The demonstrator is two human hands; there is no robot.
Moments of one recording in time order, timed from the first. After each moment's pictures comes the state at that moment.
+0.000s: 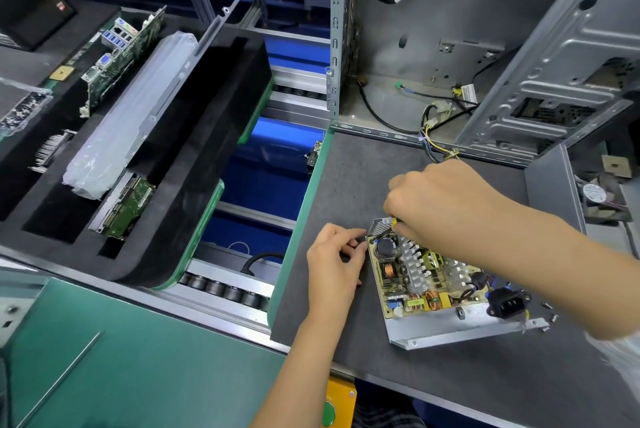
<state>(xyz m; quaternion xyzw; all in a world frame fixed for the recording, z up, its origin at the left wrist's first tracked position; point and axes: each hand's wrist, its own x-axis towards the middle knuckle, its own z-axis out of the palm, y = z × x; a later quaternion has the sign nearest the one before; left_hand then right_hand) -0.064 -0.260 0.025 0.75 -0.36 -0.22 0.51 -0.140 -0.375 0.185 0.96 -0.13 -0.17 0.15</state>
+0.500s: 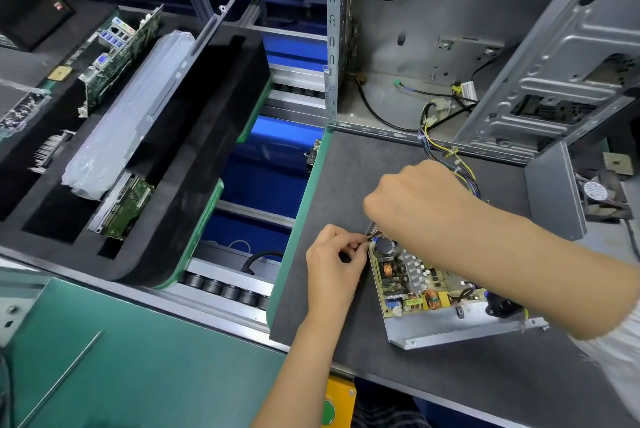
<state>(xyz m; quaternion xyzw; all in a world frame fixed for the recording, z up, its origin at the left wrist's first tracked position) -0.064 -0.260 0.028 0.77 -0.36 -0.19 0.50 -0.122 -0.359 0.196 0.96 -0.14 -0.20 0.12</state>
